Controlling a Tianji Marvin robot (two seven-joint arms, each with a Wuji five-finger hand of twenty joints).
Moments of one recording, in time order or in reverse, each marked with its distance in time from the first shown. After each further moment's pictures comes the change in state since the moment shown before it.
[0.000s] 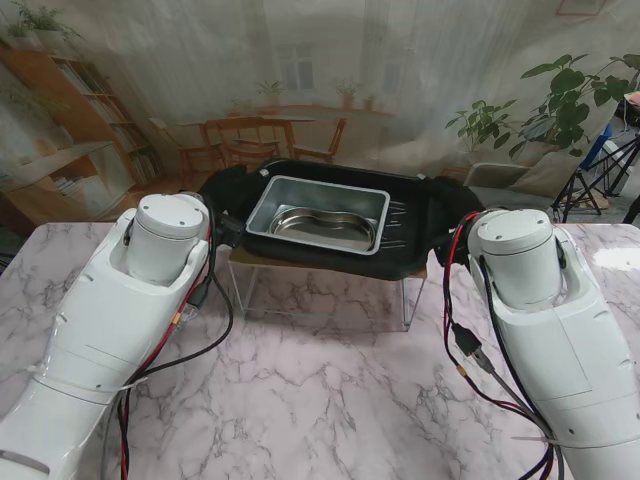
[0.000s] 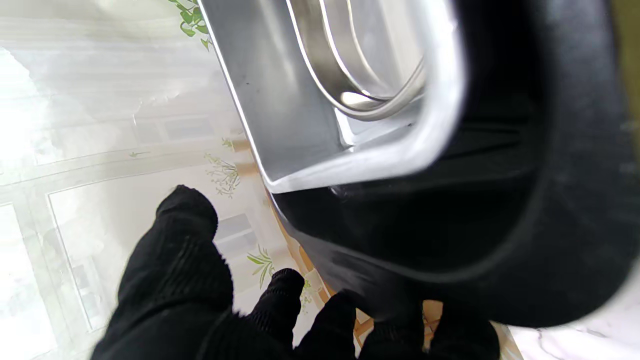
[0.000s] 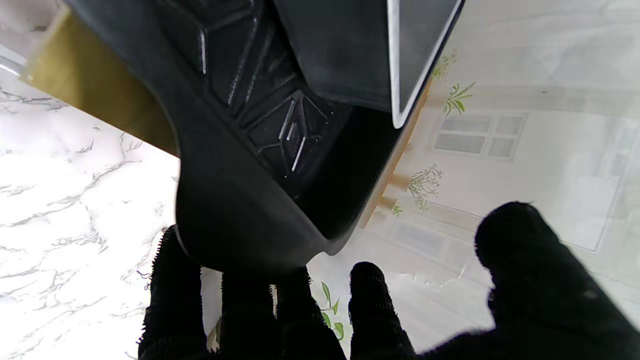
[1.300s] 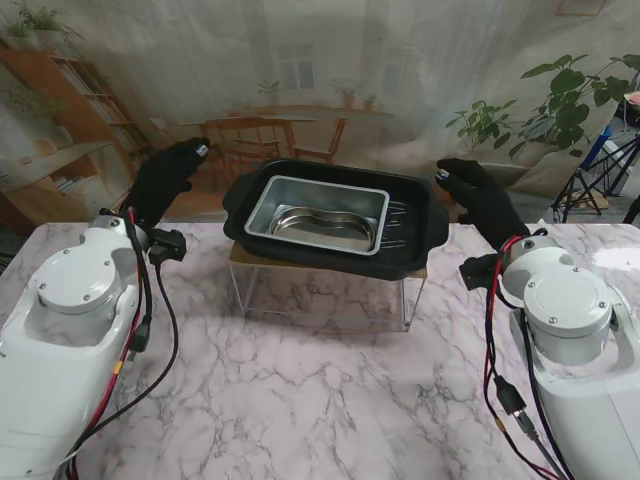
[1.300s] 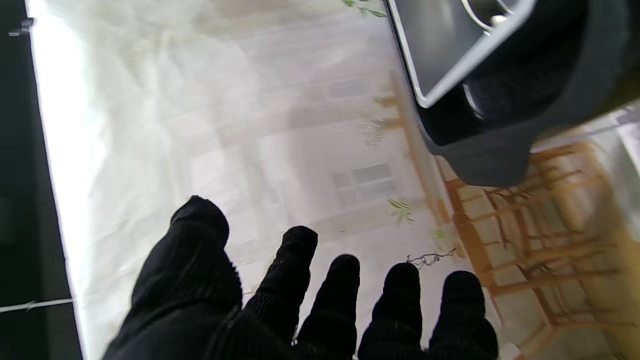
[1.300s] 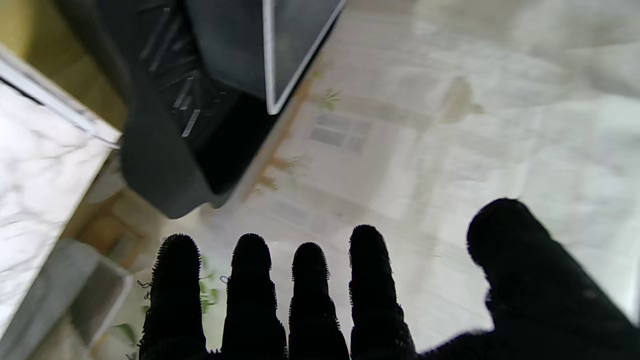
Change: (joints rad) left arm 0.343 0.067 -0.289 -0.298 -0.021 -0.495 -0.060; right arm -0.296 0.045 0.157 -0.243 -0.050 -0.466 0.014; left_hand 0.048 0.068 -0.001 0.000 0.245 0.054 0.136 0.141 0.228 0.028 0.084 0.193 0.069 -0.011 0.014 0.052 0.007 -0.011 0.004 0.091; right_hand 0.001 -0.029 0.081 0.000 0.113 -0.040 0.461 -0.191 0.023 -0.165 0.096 0.039 -0.023 -0.050 -0.131 -0.079 -0.025 -0.010 -0.167 0.001
